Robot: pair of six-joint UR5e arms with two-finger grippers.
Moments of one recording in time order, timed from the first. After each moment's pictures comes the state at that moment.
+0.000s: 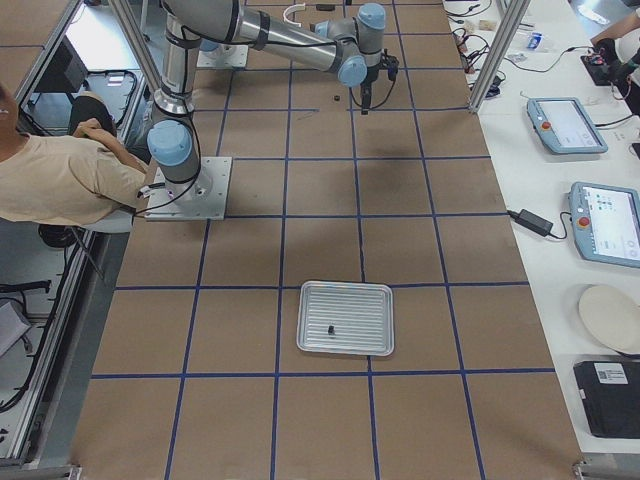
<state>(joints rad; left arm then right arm) -1.59 -1.71 -1.61 -1.43 1.58 -0.07 1.60 -1.21 1.64 -2.02 -1.60 0.08</state>
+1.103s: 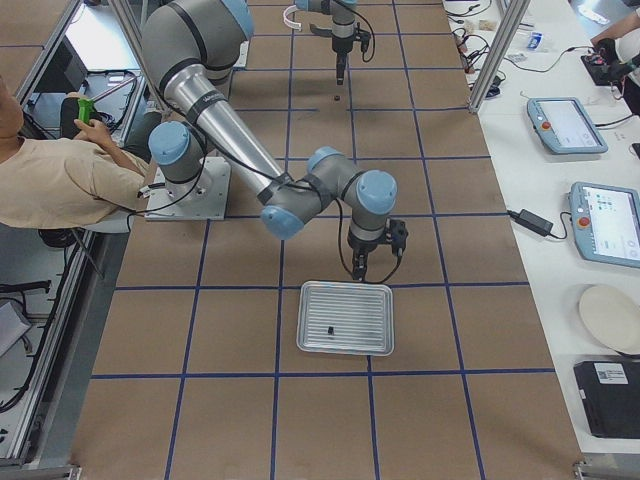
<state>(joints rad) -1.85 -1.94 -1.86 -0.90 1.54 -0.17 0.73 -1.15 1.63 -2.06 -1.61 -0.71</state>
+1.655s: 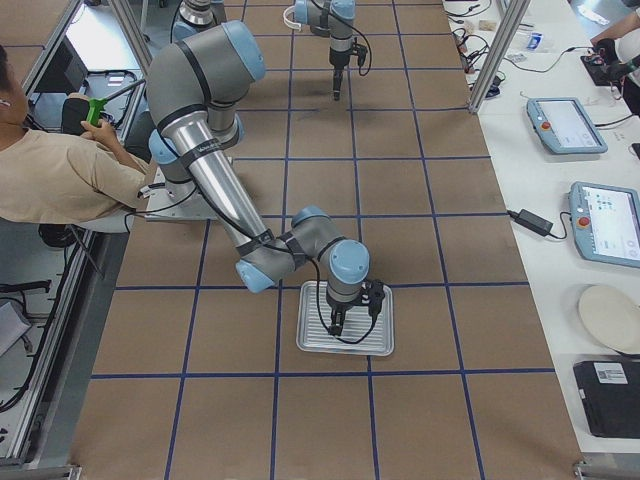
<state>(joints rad) -1.87 -2.01 -1.87 -0.82 1.52 -0.18 0.61 -1.00 1.64 -2.22 -1.62 -0.80</state>
